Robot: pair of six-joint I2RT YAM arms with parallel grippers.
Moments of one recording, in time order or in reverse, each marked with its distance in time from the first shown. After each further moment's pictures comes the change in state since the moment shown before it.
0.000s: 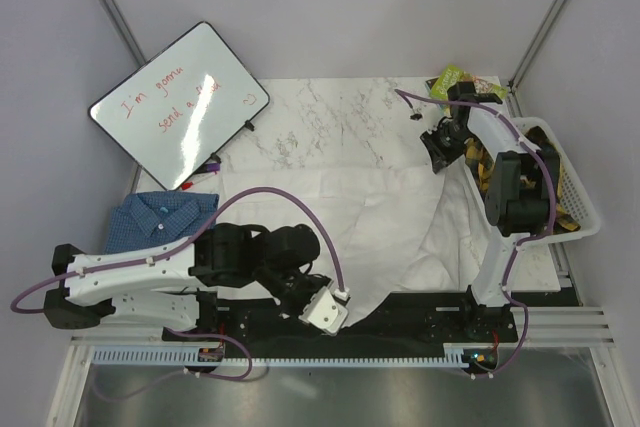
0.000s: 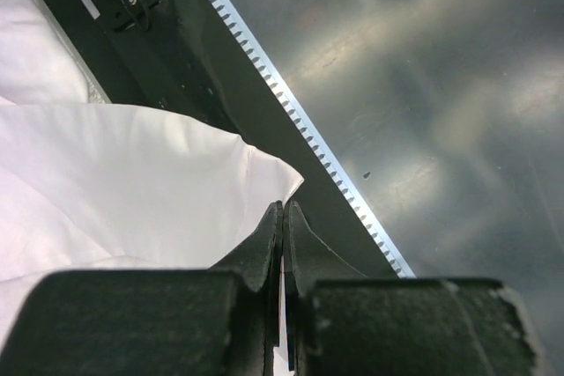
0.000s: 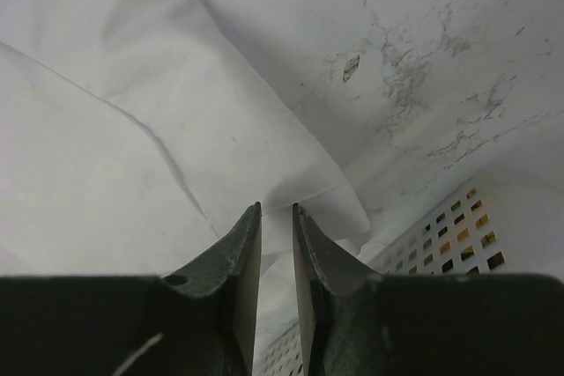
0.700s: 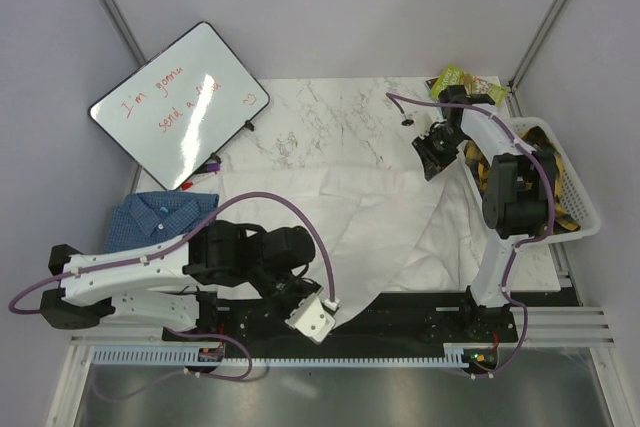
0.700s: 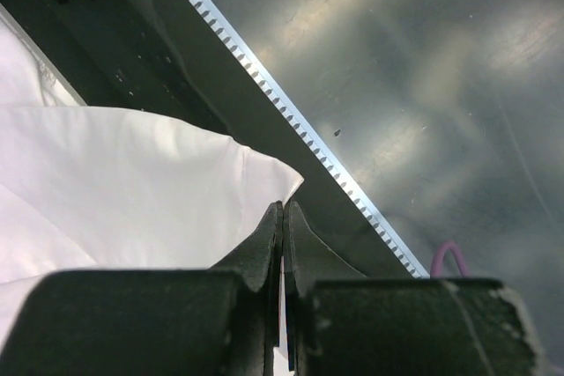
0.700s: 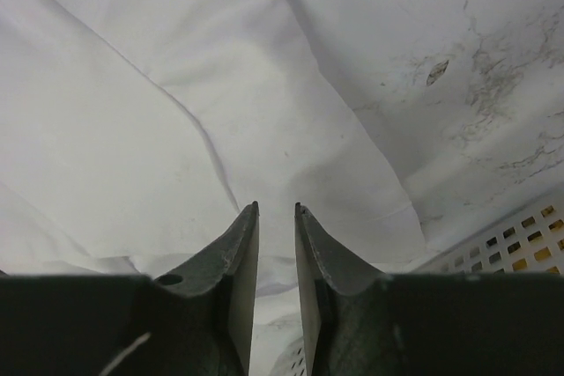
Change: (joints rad) left arm 0.000 -0.008 0.034 -0.187 0.030 0.109; right arm 0.040 -0.013 -0.007 -0.081 -0.053 -0.008
